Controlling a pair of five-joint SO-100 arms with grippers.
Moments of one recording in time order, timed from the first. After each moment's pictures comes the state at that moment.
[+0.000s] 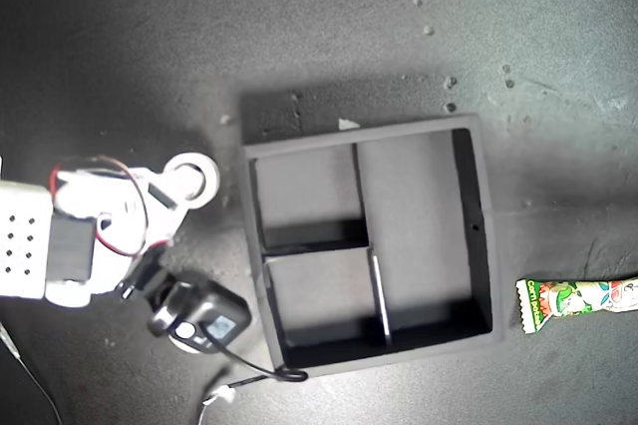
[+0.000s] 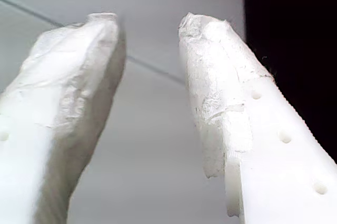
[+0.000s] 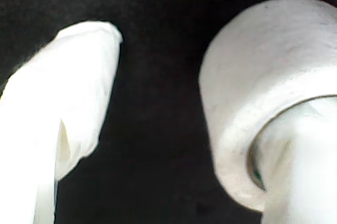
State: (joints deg) arm 0 10.5 91.4 116.4 51.9 -69.3; arm 1 1.1 178.6 143.6 30.1 39.6
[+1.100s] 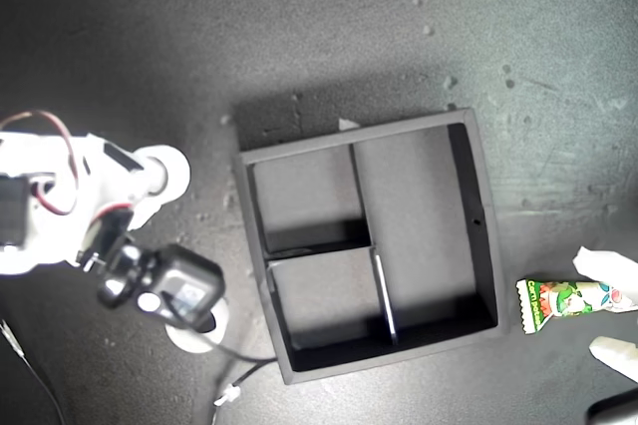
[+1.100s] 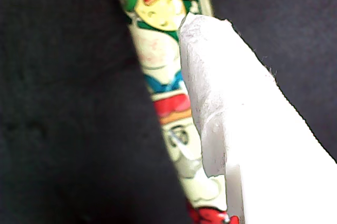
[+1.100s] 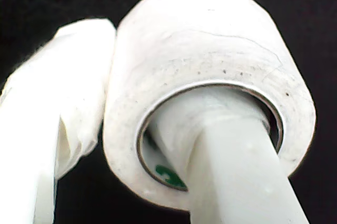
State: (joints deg) arm 0 3.9 119.7 123.1 59.7 -67.1; arm 1 -32.5 110.1 102.6 71.0 109.0
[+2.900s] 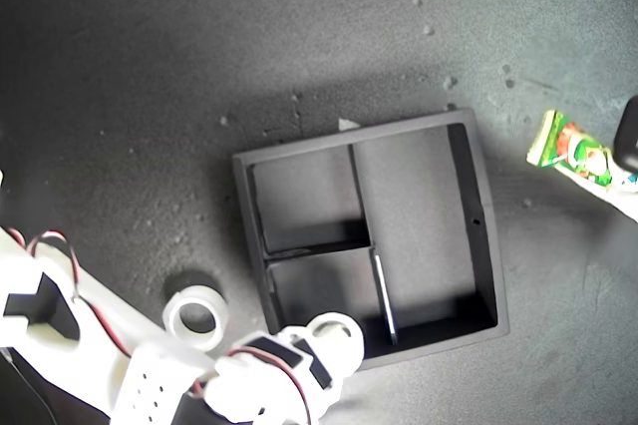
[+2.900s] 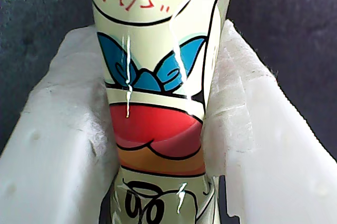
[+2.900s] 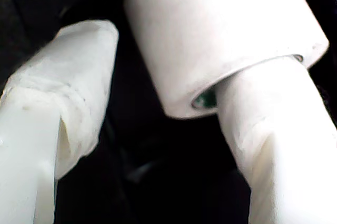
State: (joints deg) arm 0 25.7 27.6 -10.3 104.0 -64.4; arm 1 1.3 128.8 120.2 71.5 127.6
